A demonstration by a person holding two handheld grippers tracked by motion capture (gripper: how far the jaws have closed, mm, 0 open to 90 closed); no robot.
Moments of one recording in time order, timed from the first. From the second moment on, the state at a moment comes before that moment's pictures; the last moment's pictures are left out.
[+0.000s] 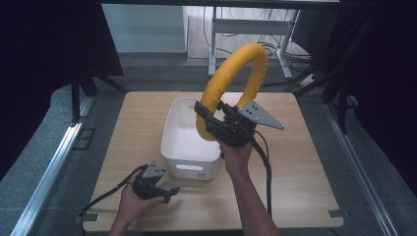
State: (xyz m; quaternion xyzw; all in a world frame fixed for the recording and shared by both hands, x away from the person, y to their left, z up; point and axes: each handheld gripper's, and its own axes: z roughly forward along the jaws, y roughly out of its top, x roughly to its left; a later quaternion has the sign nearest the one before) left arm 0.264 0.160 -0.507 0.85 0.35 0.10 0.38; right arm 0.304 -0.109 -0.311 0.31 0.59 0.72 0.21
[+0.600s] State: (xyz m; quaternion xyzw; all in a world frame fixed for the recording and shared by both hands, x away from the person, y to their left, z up) left arm 0.264 0.160 -0.506 0.85 0.35 0.10 0.38; right arm 0.305 -0.085 -0.315 0.30 0.60 0.72 0.19
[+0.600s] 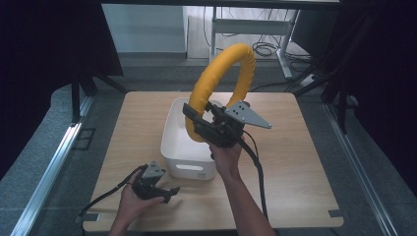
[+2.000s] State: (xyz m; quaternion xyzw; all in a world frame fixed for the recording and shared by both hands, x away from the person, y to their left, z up) left arm 0.264 0.160 -0.507 0.86 0.34 0.10 0.37; right arm 0.301 -0.036 -0.339 0.29 0.62 0.71 0.16
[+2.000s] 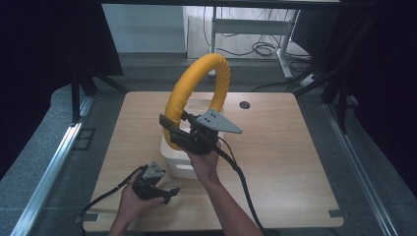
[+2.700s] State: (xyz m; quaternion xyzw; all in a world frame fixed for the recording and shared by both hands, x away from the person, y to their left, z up) left arm 0.264 0.158 -0.510 0.86 0.34 0.09 0.37; right arm 0.302 -0.019 -0.363 0.30 0.63 0.70 0.17
